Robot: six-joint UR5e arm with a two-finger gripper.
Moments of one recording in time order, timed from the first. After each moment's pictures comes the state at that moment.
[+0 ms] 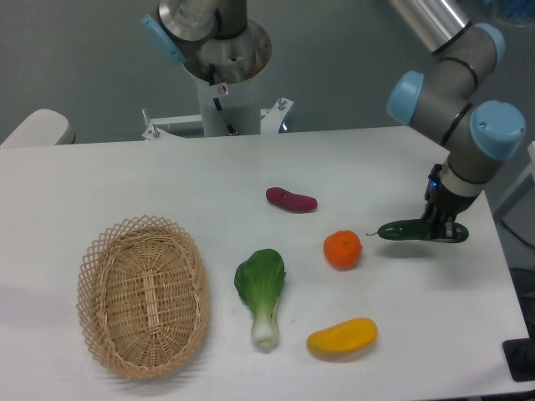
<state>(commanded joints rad) 2.86 -2.11 -1.54 -1.10 1.52 2.49</state>
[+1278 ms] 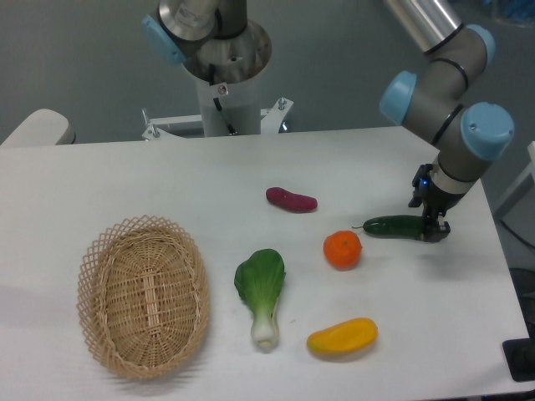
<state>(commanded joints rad) 2.83 -2.07 -1.54 -1.09 1.50 2.30</state>
